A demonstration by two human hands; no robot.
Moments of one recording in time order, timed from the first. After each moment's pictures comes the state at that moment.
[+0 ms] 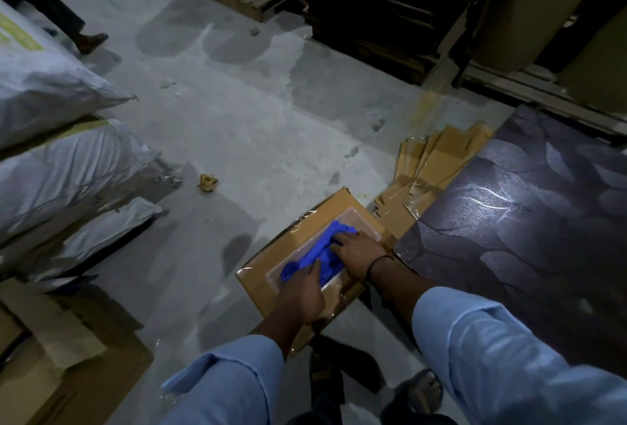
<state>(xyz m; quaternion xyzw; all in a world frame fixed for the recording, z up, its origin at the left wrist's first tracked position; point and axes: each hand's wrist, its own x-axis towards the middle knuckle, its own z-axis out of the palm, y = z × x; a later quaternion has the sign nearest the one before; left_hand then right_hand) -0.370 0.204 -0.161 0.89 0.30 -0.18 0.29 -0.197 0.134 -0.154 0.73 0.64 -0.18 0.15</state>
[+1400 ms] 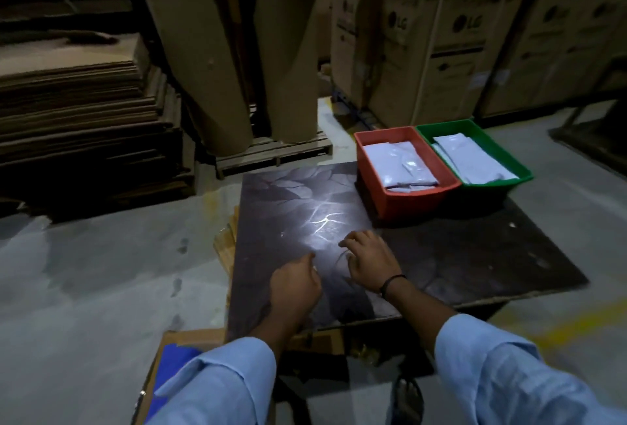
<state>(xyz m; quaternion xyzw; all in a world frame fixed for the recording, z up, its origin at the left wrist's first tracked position) -0.175 -0.019 -0.021 0.98 -0.10 0.09 0.17 -0.161 -0.218 -0.023 0.97 0.12 0.14 -0.15</state>
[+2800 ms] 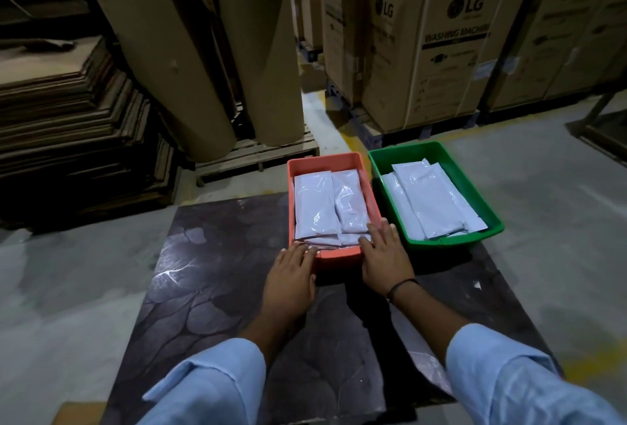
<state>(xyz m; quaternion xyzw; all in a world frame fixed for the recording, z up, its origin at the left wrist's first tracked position) -0.018 -0.256 -0.033 0.97 -0.22 0.07 0.08 -0.010 -0.494 -0.050 0.99 0.05 0.11 -0.03</state>
